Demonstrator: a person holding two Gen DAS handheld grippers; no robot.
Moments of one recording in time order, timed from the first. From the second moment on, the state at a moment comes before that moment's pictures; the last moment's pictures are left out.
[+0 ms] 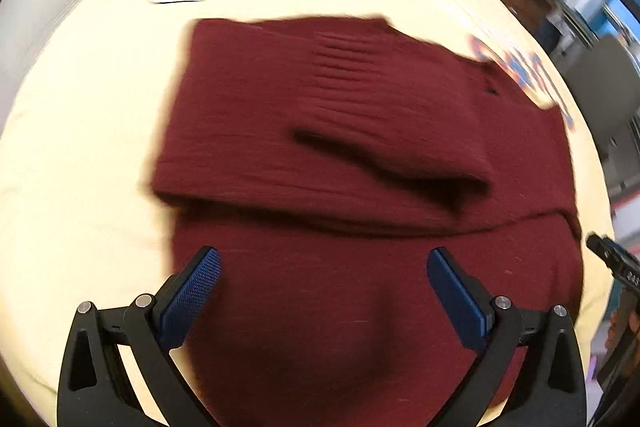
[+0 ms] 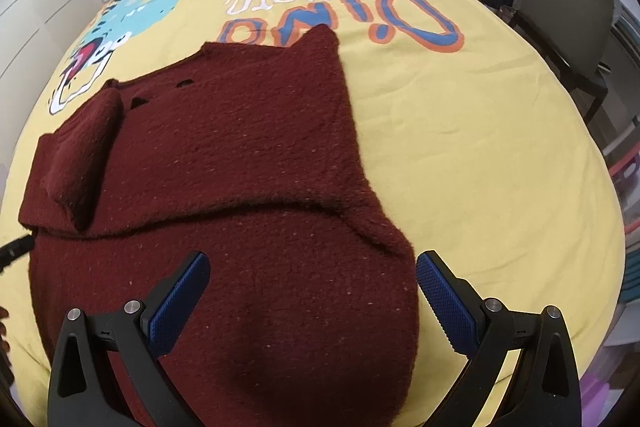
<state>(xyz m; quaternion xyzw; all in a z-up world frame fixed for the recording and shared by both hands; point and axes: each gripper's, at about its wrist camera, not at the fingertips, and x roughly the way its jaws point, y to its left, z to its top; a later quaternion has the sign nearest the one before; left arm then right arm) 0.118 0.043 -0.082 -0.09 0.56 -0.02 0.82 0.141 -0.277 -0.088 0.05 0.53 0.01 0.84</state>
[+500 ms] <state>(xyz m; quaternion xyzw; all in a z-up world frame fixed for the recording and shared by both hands) 0.140 0.092 -0.121 -0.06 0.58 0.04 0.81 0.144 -0.224 -0.100 0.01 0.55 0.04 0.83</state>
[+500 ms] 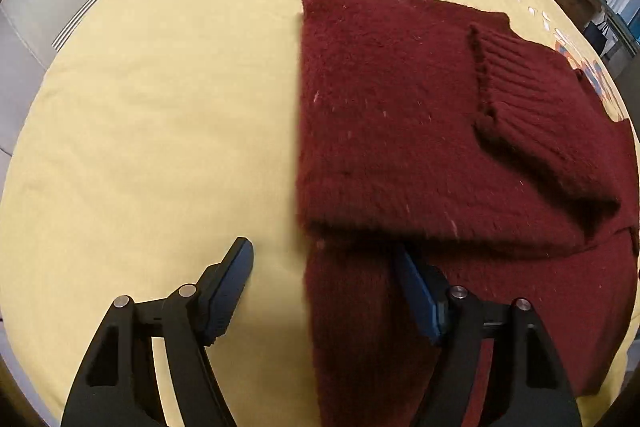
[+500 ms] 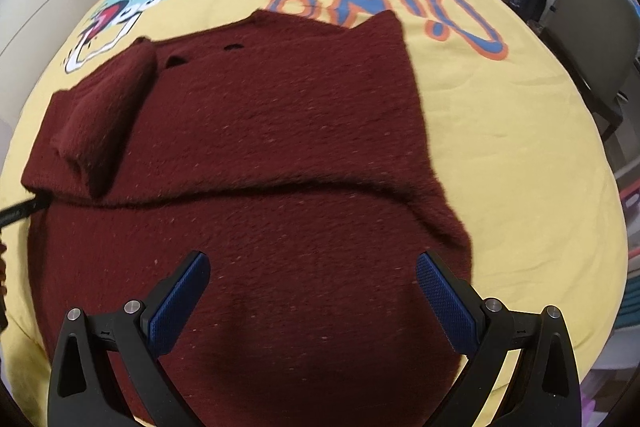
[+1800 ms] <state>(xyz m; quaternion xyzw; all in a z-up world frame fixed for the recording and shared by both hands) 0.164 0.093 -0.124 -0.05 0.58 -0.03 0.81 0.252 0.004 -0.087 -0.14 0.52 0.21 0.81</state>
